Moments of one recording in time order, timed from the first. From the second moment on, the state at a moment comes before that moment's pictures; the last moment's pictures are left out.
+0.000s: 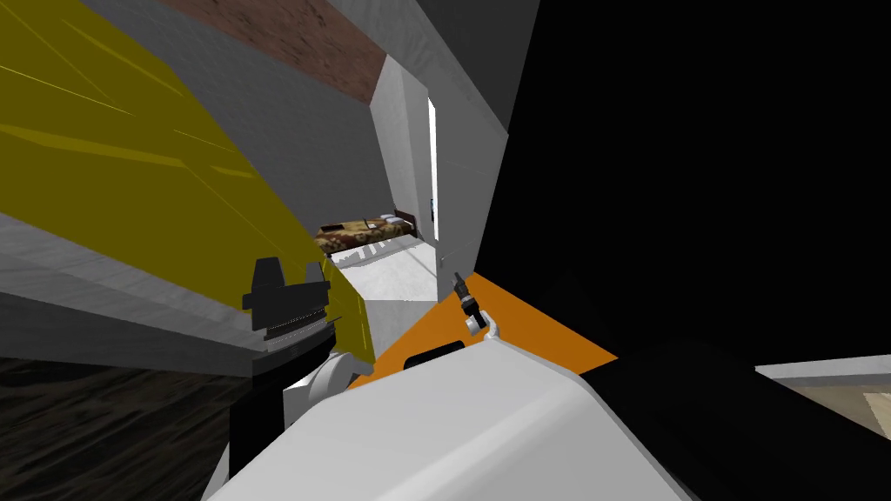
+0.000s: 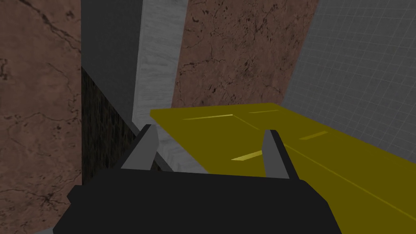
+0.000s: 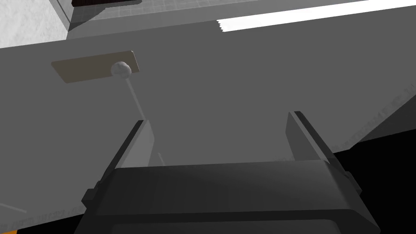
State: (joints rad) arm 0.06 -0.10 0.09 -1.20 0.15 -0.70 -0.23
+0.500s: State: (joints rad) arm 0.00 -0.10 0.10 -1.07 0.18 -0.74 -0.25
